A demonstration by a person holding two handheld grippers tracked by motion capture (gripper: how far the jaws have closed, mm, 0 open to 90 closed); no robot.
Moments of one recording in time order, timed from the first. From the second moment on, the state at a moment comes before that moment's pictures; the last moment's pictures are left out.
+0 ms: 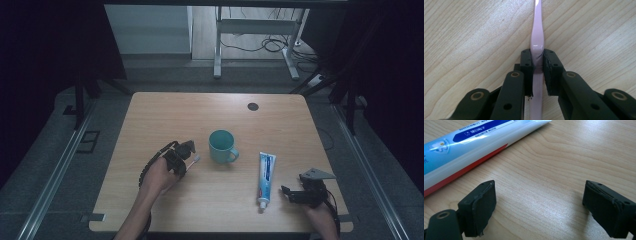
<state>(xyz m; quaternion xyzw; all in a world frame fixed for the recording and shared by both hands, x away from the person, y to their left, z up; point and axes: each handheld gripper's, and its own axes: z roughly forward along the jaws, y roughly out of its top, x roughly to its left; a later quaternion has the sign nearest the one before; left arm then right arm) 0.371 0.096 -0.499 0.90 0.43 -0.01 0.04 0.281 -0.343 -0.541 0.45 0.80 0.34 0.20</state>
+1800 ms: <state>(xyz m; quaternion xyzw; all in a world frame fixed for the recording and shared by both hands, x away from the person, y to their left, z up) 0.349 0.096 -0.407 0.85 0.36 0.10 0.38 0.281 -0.343 -0.541 0.45 0.80 0.34 0.20</state>
